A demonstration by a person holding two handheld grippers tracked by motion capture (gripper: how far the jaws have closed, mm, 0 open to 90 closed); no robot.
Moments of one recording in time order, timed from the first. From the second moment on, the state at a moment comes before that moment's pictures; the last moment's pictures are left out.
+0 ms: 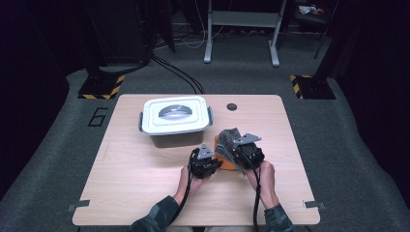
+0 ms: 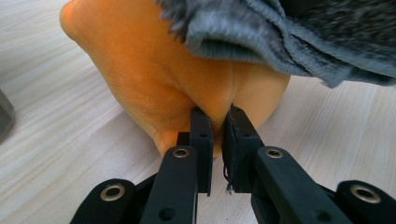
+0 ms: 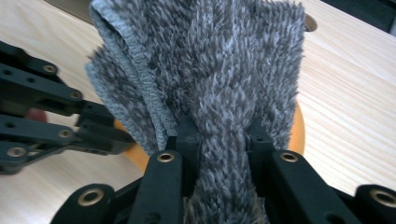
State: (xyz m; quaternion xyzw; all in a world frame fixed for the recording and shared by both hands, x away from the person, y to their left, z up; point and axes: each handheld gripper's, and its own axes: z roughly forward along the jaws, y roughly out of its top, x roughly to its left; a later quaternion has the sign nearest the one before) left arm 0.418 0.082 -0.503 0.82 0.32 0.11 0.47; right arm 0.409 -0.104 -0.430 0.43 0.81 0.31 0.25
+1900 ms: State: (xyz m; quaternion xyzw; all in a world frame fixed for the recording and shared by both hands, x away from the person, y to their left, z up) left arm 0.419 0.083 -0.508 0.82 0.32 0.11 0.47; right arm 0.410 -0.187 -0.432 0.52 0.75 0.34 0.24
